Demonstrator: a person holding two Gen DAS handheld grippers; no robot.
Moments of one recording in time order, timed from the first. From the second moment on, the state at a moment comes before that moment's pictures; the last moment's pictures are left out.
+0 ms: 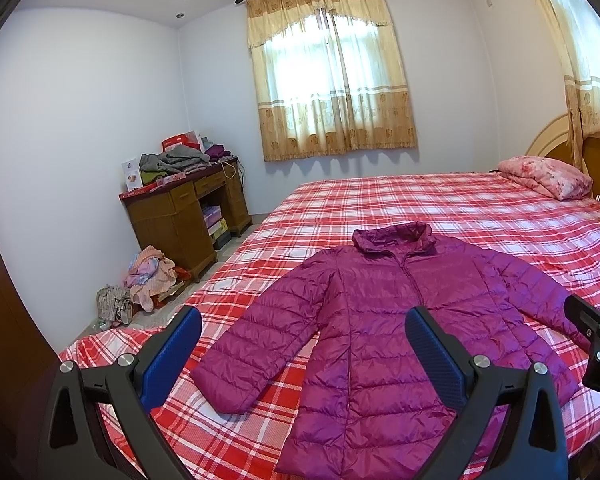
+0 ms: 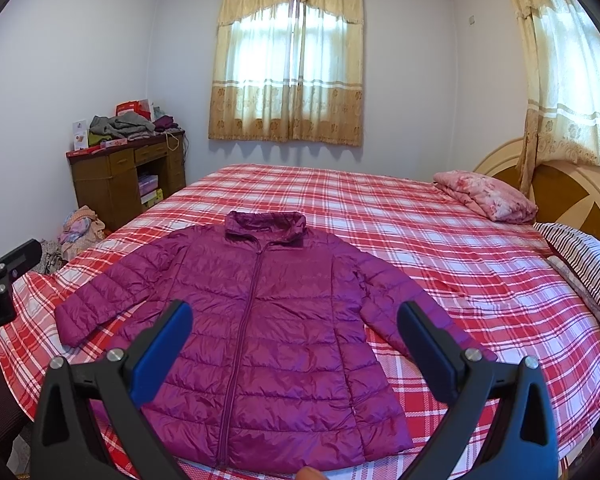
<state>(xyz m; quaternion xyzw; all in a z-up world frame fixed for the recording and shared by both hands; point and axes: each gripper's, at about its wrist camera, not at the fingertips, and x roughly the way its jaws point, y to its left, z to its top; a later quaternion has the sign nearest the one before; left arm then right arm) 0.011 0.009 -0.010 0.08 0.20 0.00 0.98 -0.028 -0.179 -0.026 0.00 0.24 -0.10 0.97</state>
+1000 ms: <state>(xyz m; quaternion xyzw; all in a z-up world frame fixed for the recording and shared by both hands) 0.174 -0.016 -0.178 0.13 0.30 0.04 0.94 -0.006 -0.463 -0.202 0.25 0.39 -0.32 0.83</state>
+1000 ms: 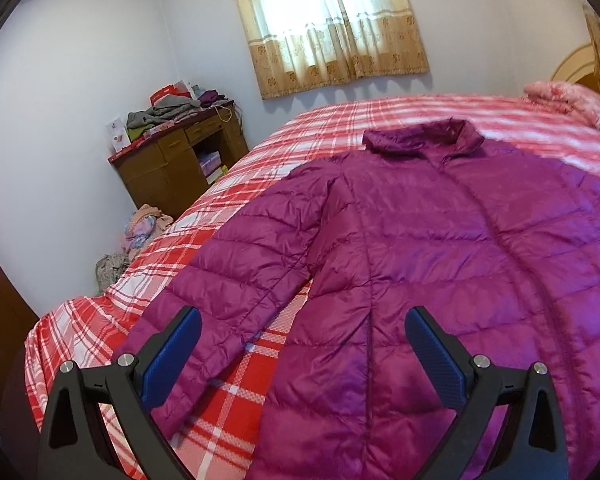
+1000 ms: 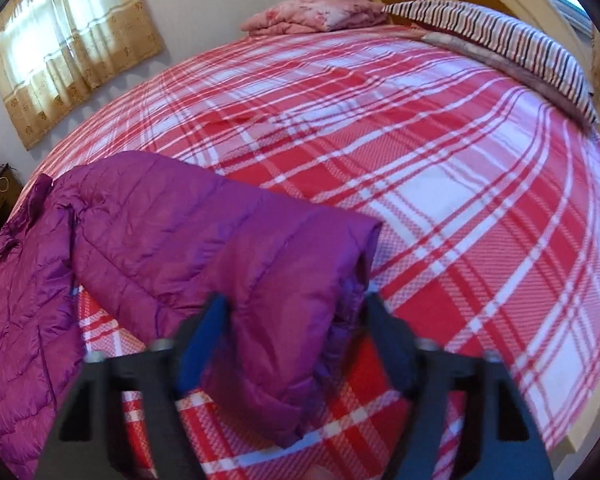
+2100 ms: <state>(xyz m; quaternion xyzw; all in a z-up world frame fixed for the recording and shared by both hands) 0.236 0.090 -0.148 0.11 0.31 0.09 0.94 0.109 -0.350 -0.096 0.01 0.28 -0.23 0.93</state>
